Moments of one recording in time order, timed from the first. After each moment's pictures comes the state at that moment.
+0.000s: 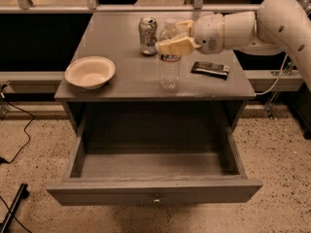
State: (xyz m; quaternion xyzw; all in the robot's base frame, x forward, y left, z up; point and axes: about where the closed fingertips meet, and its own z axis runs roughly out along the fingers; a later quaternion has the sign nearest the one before) arm 0.657 -0.036 0.957 -0.51 0.60 0.33 0.52
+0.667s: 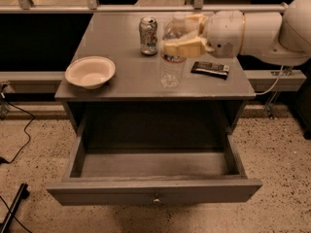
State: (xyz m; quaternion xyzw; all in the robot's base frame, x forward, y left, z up) arm 0.588 -0.040 1.004 -0.53 0.53 0.33 0.58
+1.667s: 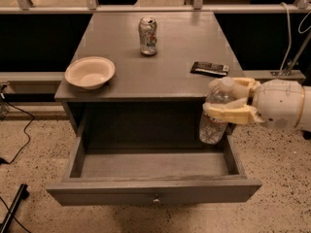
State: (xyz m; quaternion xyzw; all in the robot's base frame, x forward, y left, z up) arm 0.474 -0.134 0.920 -0.48 0.60 0.28 0.57
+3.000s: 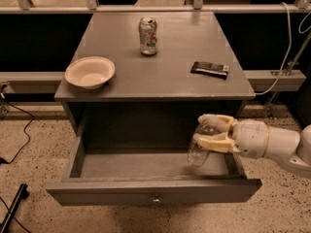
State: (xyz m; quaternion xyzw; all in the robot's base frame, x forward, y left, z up) arm 0.495 -0.137 0.787 -0.44 0.60 0.35 0.57
